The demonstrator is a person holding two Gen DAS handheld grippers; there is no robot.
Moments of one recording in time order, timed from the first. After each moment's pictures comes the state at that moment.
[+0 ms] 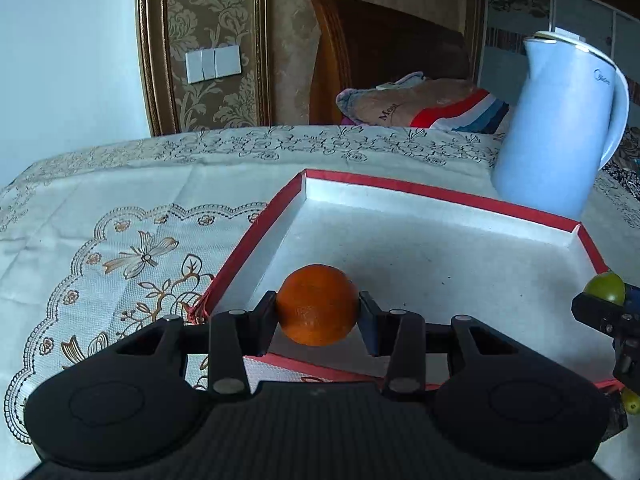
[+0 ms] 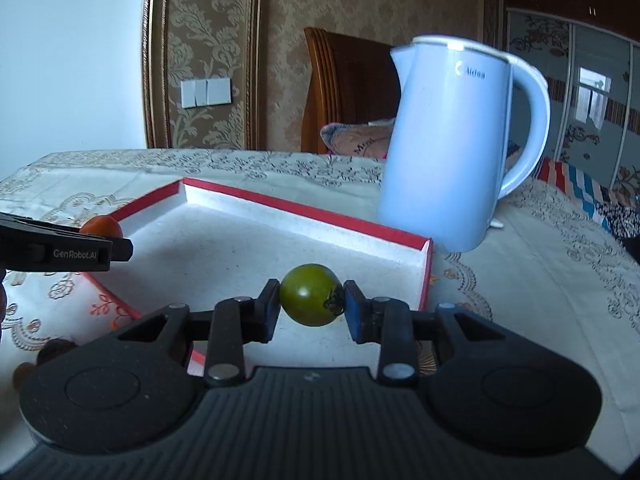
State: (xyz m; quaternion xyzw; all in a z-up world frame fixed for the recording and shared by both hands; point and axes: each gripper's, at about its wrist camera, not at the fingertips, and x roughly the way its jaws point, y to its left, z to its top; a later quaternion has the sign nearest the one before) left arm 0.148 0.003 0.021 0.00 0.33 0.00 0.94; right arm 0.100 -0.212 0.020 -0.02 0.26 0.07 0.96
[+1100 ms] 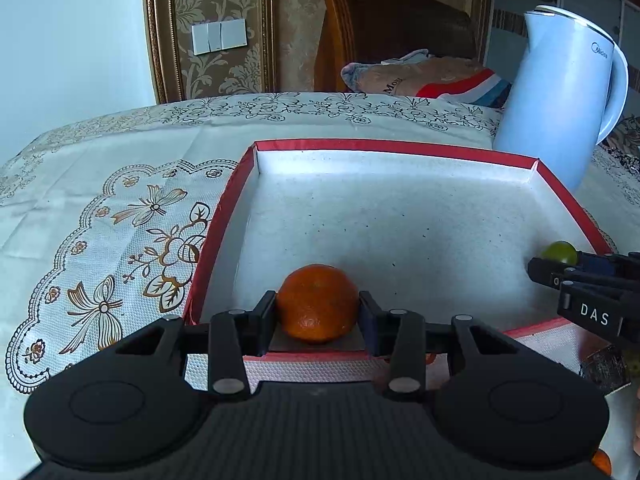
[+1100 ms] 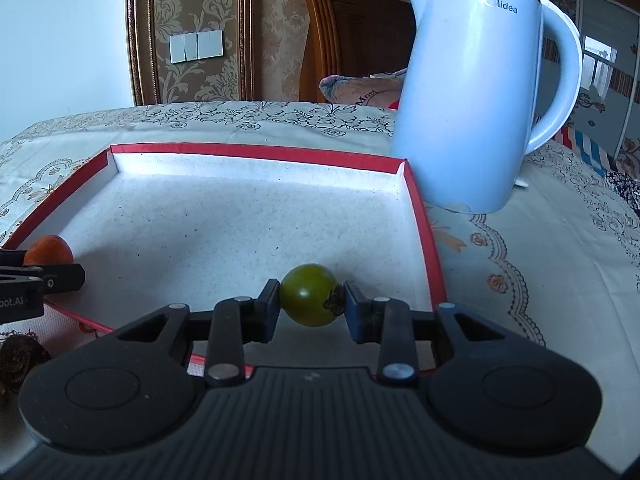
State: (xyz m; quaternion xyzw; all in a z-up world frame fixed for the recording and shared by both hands) left arm 0.124 0.001 0.012 0.00 0.36 0.00 0.93; right arm 0.132 -0.203 -0.002 -0.03 0.31 0.07 0.95
